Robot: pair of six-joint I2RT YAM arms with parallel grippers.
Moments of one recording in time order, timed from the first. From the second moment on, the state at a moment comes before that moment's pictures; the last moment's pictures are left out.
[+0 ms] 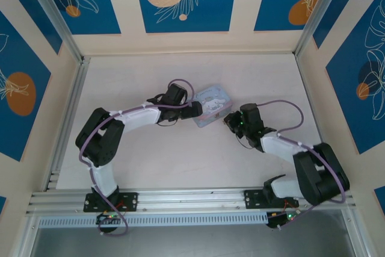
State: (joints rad) left arm -0.66 1.83 1.17 -0.25 0.11 -0.73; right arm 0.38 1.28 0.47 0.12 -0.13 1.16
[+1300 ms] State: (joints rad) left arm -0.59 1.50 1.11 -0.54 0.08 -0.66; right arm 0.84 1.22 0.44 0.08 -0.14 1.17
